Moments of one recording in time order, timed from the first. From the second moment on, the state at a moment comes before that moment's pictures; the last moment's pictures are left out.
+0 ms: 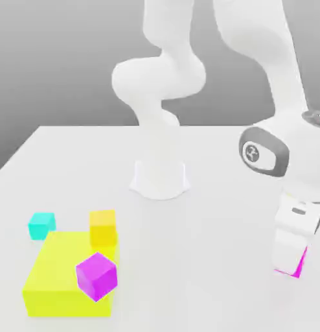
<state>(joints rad) 0.36 0.18 0.16 -2.55 -0.11 2.73 0.48</state>
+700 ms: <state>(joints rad) -0.19 -0.35 -0.19 -2.88 -0.11 2.53 0.65</state>
